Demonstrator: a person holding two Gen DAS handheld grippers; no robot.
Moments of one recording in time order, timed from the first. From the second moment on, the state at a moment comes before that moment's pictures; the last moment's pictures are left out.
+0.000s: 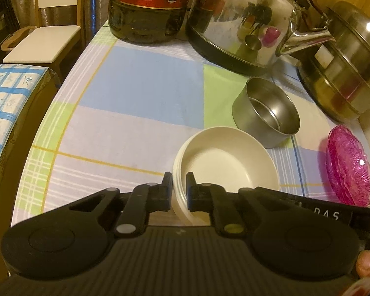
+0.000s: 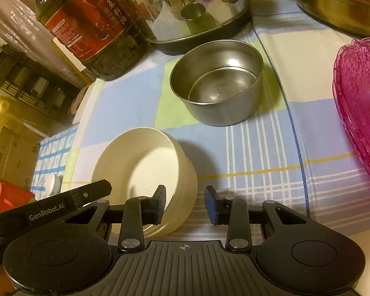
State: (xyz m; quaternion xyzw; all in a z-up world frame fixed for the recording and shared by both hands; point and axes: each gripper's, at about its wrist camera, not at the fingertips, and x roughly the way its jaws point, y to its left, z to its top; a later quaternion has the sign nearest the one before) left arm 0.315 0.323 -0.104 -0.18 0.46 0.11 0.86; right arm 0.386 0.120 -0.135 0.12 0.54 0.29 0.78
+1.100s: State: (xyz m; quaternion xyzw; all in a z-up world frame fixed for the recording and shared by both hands) left arm 0.267 0.285 -0.029 -0.16 0.39 0.10 0.90; right arm 0.351 0.087 -0.056 0.12 0.49 0.32 0.80
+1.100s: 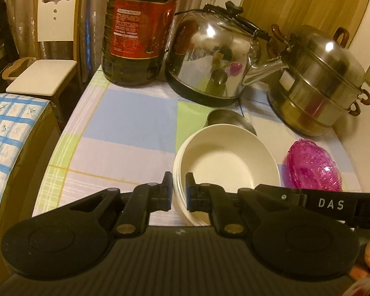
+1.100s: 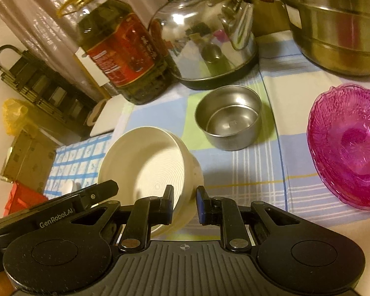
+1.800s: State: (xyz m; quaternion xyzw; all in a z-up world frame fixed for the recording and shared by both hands) left arm 0.174 0.266 -0.019 -0.15 0.38 0.13 0.90; right arm 0.277 0.084 -0.042 0.08 0.50 0.37 0.78
